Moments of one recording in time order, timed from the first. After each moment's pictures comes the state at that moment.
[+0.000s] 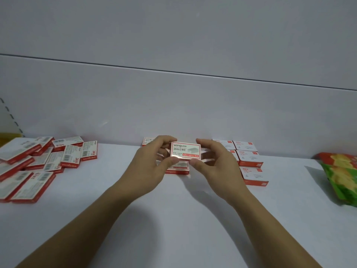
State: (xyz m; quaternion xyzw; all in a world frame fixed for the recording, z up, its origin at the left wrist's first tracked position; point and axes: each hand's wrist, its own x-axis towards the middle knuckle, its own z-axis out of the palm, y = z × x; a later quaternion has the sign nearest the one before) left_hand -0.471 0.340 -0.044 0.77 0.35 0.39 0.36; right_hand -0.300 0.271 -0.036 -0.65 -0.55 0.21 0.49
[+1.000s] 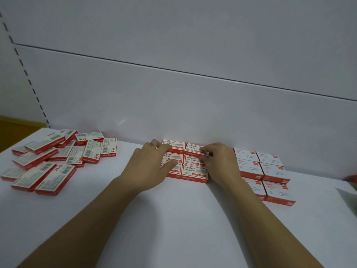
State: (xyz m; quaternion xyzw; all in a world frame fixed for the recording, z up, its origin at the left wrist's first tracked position) left_hand -0.499 0.385 -0.063 0.84 0.51 0.17 0.10; right_hand -0.298 0.364 -0.063 -0.76 -0.60 0.03 0.26
